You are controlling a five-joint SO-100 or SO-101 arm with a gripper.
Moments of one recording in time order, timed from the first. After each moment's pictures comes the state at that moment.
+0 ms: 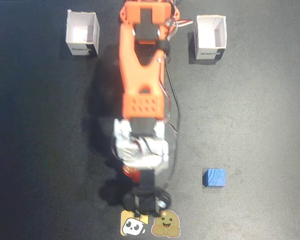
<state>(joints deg) -1.8 65.9 76.3 66.6 86.0</state>
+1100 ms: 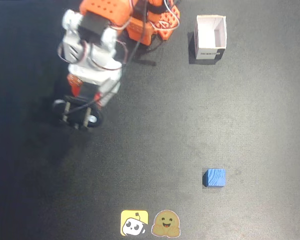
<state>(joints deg) 24.3 114.7 114.8 75.0 77.7</state>
